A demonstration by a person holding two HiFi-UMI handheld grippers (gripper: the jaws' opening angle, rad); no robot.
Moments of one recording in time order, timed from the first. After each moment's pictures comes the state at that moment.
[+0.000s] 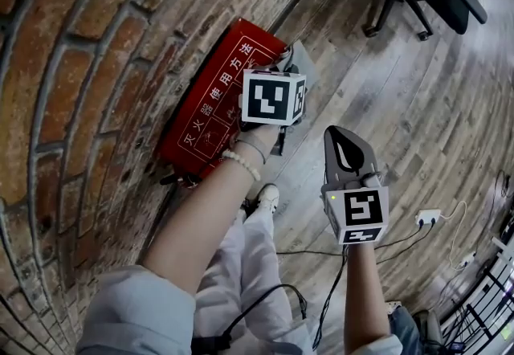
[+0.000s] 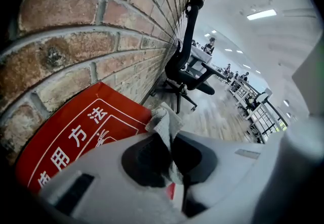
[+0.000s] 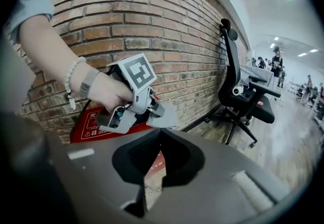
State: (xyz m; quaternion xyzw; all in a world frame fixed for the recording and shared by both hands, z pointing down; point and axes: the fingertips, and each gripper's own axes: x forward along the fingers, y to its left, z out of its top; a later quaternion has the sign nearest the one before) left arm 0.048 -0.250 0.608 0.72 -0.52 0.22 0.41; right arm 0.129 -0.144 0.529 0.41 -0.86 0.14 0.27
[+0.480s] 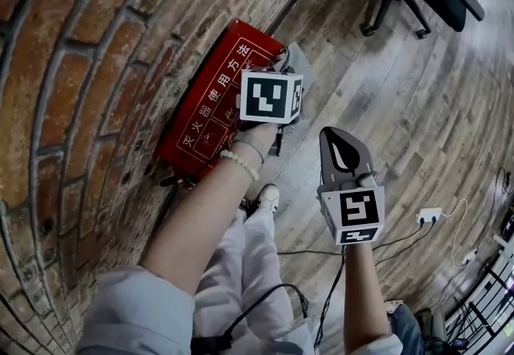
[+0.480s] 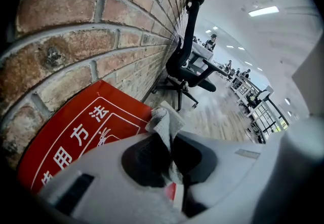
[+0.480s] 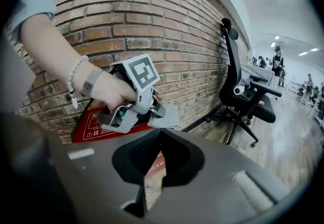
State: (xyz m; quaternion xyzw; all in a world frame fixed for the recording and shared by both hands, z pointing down) left arm 0.046 -0.247 0.610 0.71 -0.52 0.24 0.42; right arm 0.126 -0.141 0.527 0.41 -0.86 0.15 0.27
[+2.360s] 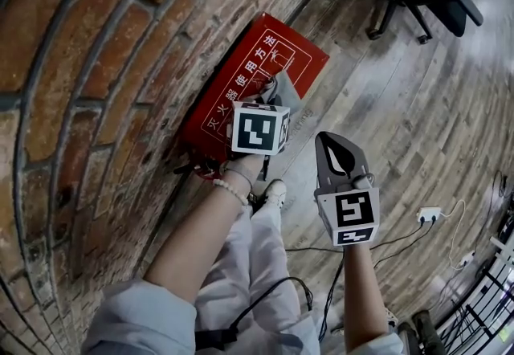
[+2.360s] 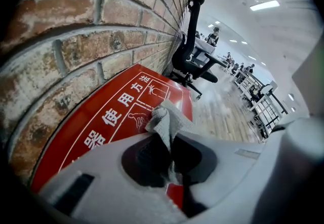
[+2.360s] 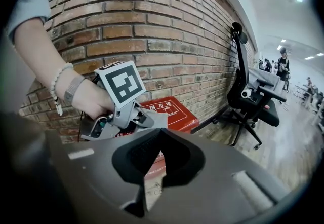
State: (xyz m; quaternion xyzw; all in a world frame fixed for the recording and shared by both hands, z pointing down) left arm -0.013 -0.141 0.613 0.69 -0.52 0.26 0.42; right arm 0.077 -0.086 0.510 0.38 -0.87 0.13 0.28
